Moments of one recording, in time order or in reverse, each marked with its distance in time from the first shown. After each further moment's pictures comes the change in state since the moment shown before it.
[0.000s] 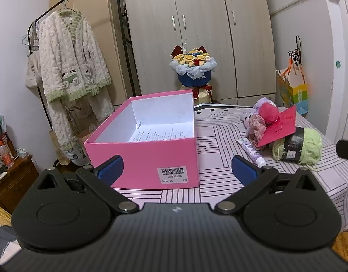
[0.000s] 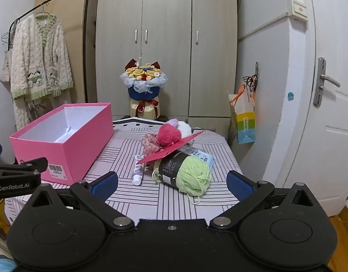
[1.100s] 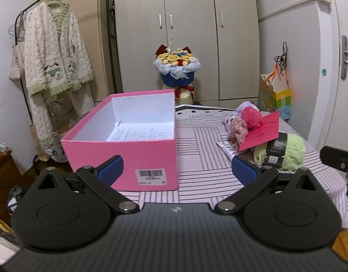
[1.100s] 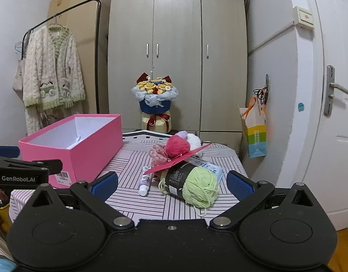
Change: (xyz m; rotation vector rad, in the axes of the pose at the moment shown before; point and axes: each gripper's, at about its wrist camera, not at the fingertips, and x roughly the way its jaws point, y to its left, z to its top) left arm 0.009 0.001 0.001 -0.049 -0.004 -0.125; right arm 0.009 -0.013 -0.011 -0.003 -0.085 0.096
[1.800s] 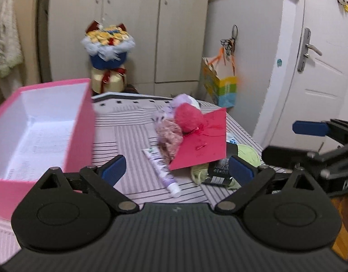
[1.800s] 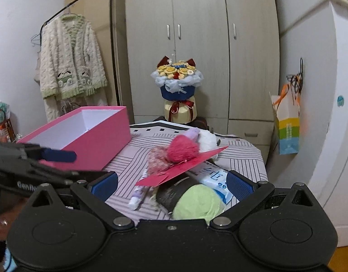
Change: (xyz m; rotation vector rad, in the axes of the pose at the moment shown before) left arm 0.106 -0.055 0.038 0.013 0.127 -0.366; right arm 0.104 -0.071 0.037 0.010 0.127 0.211
